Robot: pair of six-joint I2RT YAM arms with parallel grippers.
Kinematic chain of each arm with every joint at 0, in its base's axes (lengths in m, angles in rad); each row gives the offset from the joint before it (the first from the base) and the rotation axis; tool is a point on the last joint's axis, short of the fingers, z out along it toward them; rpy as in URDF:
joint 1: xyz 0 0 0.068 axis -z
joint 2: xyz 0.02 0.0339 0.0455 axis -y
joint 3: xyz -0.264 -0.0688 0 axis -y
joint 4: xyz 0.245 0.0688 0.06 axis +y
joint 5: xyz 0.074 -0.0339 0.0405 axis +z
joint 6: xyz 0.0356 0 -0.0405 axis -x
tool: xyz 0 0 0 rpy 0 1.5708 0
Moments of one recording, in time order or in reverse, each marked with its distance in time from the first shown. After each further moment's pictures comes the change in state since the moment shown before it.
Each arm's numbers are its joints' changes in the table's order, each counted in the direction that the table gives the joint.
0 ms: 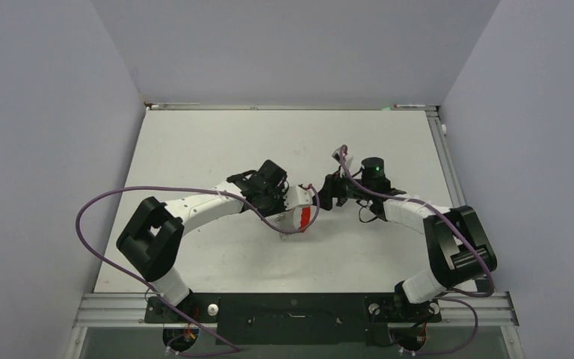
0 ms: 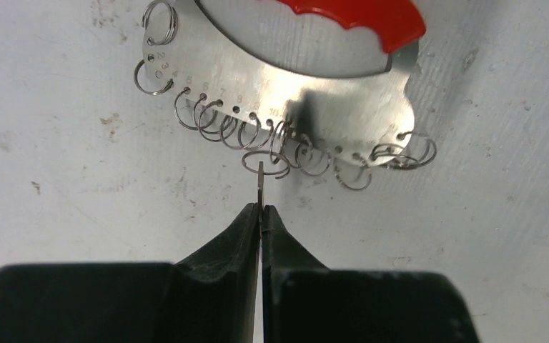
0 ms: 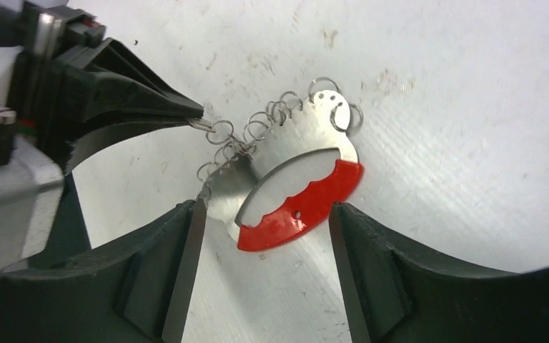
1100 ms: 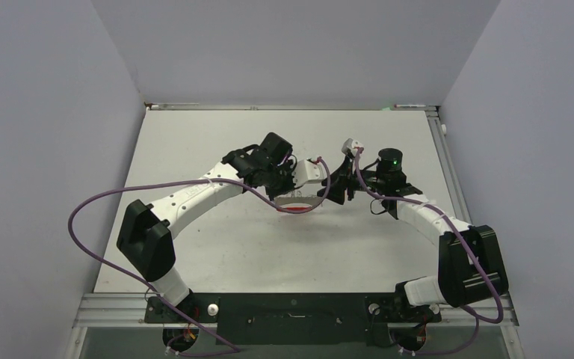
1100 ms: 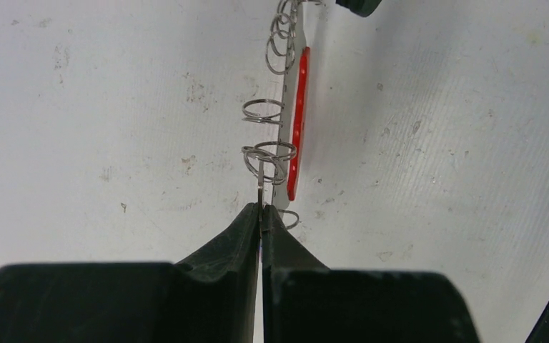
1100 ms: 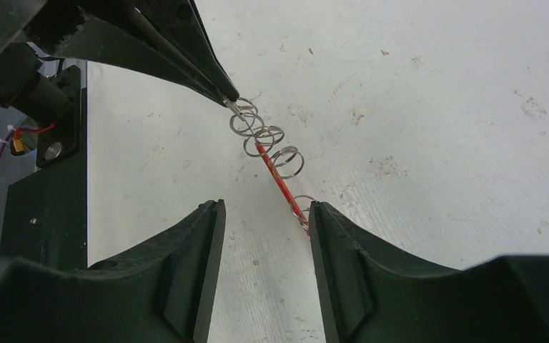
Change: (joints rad) left arm 0.007 -0.001 0.358 0.253 -0.078 0.041; right arm 0.085 0.176 0.039 0.028 0.251 0.271
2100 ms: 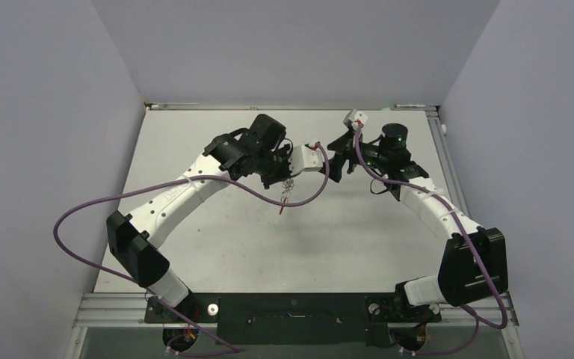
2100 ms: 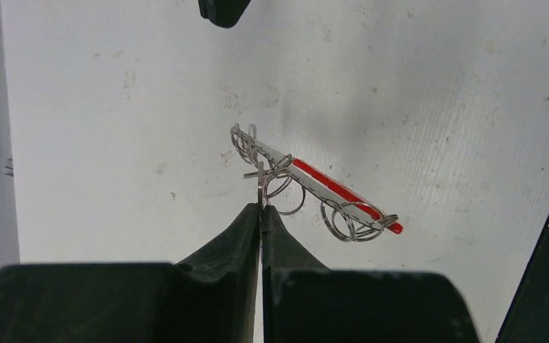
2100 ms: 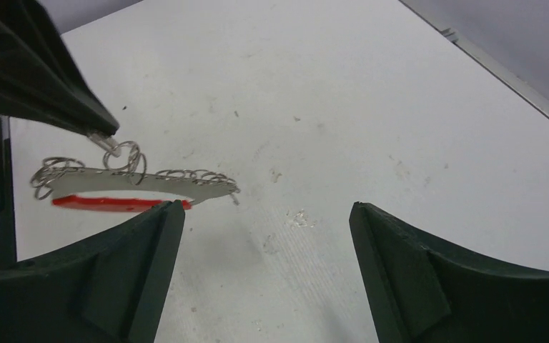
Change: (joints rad) left arm 0.000 0.063 0.181 0.199 -0.022 -0.089; right arm -0.006 -0.005 0.258 0.170 -0.121 0.099
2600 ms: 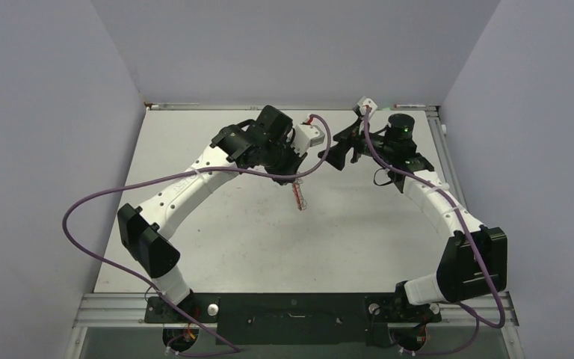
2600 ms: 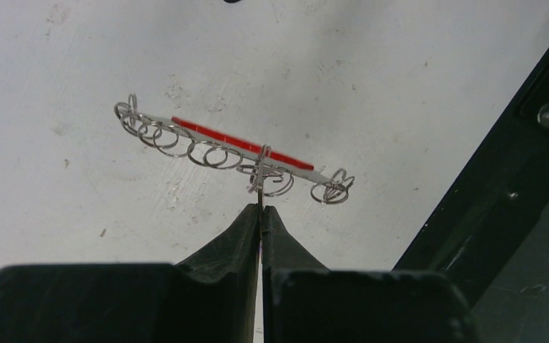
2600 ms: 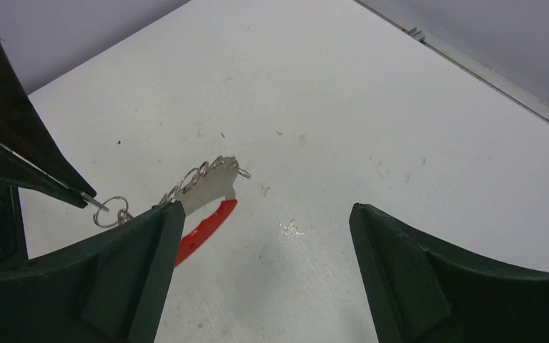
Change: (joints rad) left arm 0.000 -0.102 0.183 0.063 -0.009 0.493; right arm 0.033 -0.024 0.096 -0.002 -0.092 -0.168
